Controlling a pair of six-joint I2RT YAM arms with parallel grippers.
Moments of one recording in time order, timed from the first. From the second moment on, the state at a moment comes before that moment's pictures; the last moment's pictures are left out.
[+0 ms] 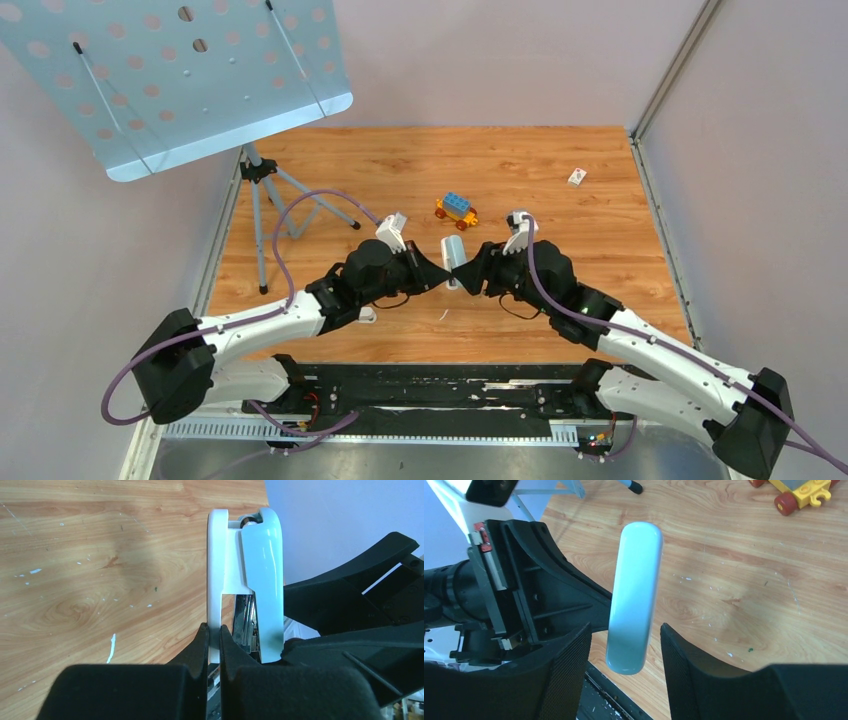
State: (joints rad) left arm -0.89 1.18 0.59 0.27 0.03 -0.98; right arm 0.86 0.85 0.63 -0.07 0.05 0.61
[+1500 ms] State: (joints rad) left arm -0.91 1.07 0.52 0.22 -0.06 -0.34; right arm 0.88 0.68 0.63 -0.21 0.03 0.46
